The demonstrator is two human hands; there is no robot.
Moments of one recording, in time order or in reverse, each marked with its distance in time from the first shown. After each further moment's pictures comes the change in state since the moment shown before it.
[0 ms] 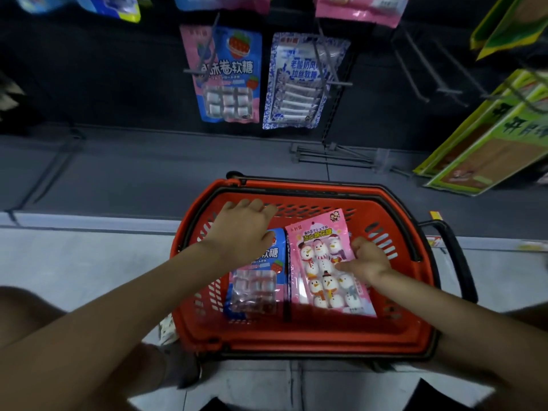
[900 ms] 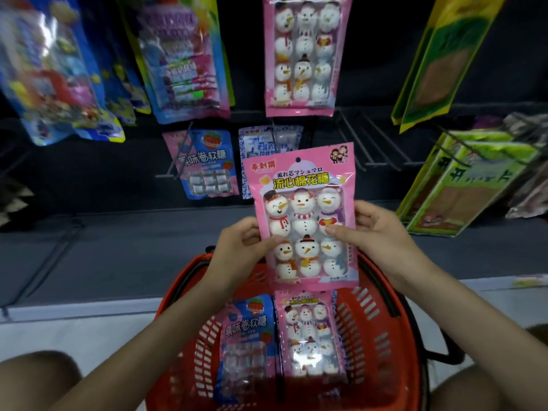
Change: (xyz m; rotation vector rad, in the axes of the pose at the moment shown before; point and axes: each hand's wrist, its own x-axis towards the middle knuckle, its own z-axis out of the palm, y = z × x) left_hand 0.035 0.045 -0.080 -1.386 0.337 -0.116; right_hand -0.065 -0.087 -0.163 0.915 0.015 -0.560
